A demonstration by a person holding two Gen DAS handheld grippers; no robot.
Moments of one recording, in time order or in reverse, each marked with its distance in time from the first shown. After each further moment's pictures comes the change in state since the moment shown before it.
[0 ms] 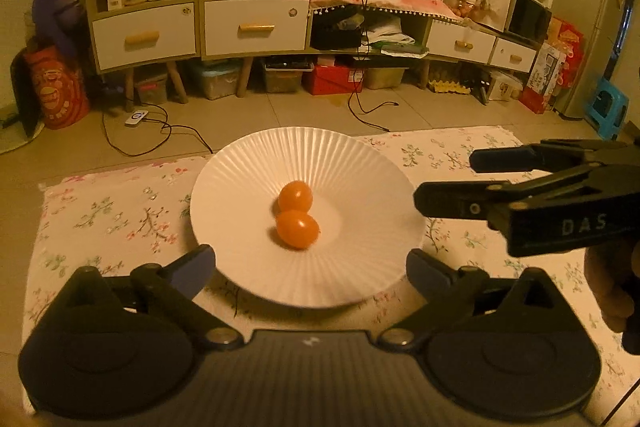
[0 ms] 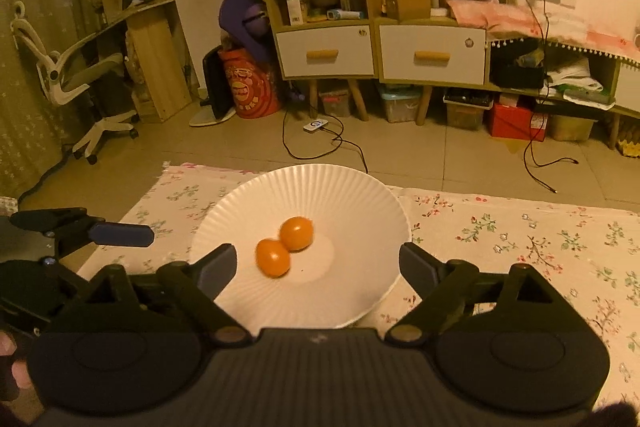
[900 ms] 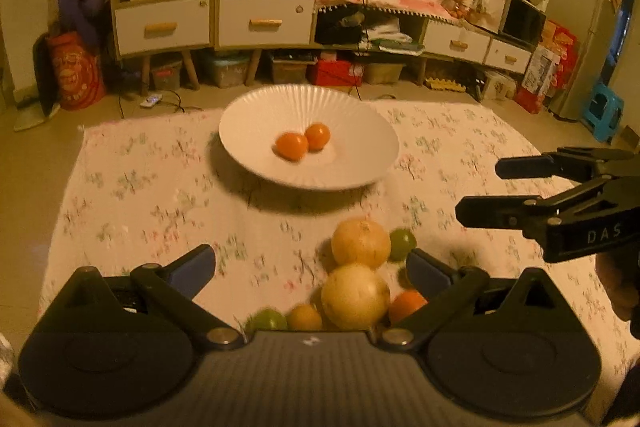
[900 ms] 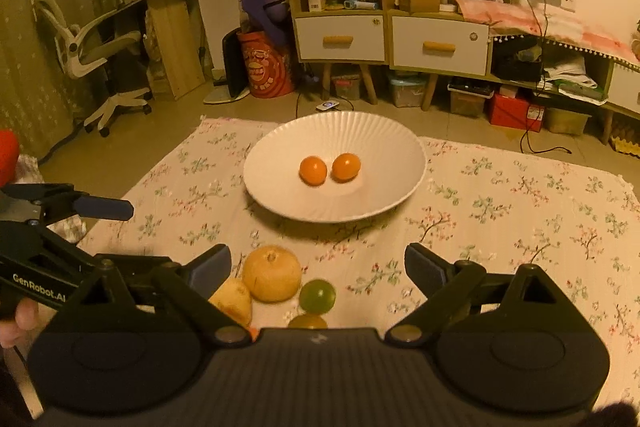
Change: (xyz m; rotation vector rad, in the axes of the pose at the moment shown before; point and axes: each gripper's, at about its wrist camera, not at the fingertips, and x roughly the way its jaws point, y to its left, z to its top) left arm -0.061 0.001 -0.076 -0.021 -0.010 -0.004; right arm -0.046 0.033 -0.062 -0.051 0.022 -0.004
